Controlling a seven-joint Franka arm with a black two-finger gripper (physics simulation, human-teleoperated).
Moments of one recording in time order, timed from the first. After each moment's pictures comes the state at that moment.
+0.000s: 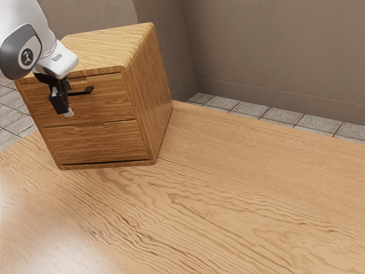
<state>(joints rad) 0.30 0.05 0.13 -1.50 0.19 1.91 1.13</state>
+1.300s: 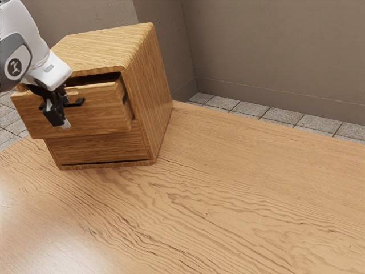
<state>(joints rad) 0.33 -0.09 0.08 -1.67 0.17 1.91 1.15</state>
